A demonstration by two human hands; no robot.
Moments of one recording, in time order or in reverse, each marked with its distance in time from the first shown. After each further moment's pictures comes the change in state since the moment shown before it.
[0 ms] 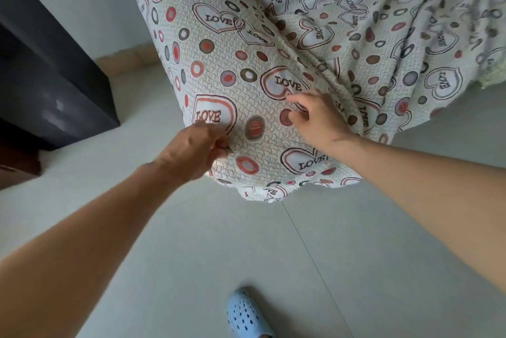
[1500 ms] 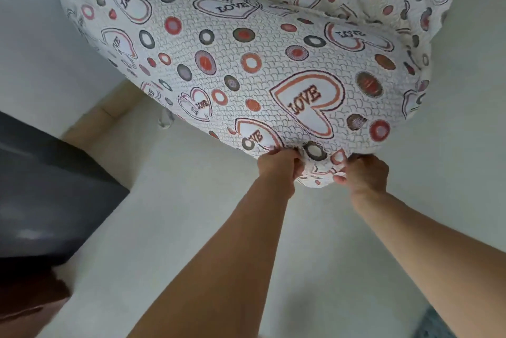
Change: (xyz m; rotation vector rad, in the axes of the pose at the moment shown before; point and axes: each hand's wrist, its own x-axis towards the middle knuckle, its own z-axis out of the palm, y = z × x) left_hand 0.015 -0.098 0.055 -1.469 -0.321 -0.995; right_hand -0.057 -0.096 0.215 0.890 0.789 1.150
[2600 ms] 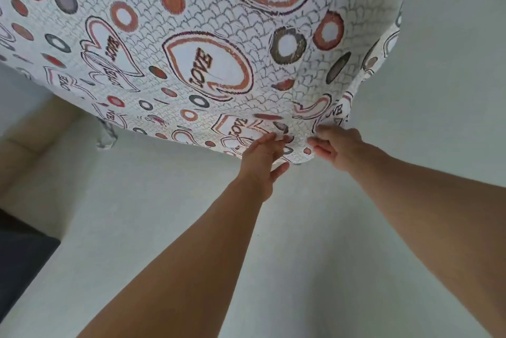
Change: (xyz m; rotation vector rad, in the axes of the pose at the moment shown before) left_hand 0.148 -0.111 -0.040 0.243 -0.373 0.150; right_hand 0.111 0.134 0.042 0.314 -0.059 0.221
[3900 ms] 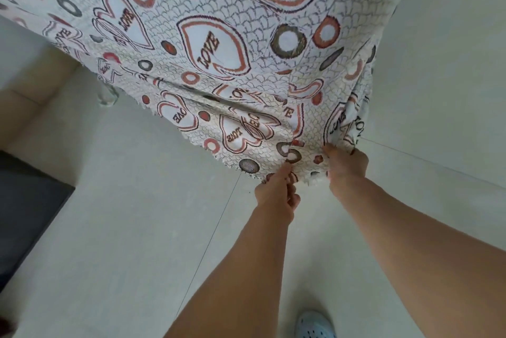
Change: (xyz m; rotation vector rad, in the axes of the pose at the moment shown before) left_hand -0.087 -0.060 0.016 -0.265 0.319 -0.417; right_hand -0.106 0.037 -0.041 -0.114 0.331 -0.036
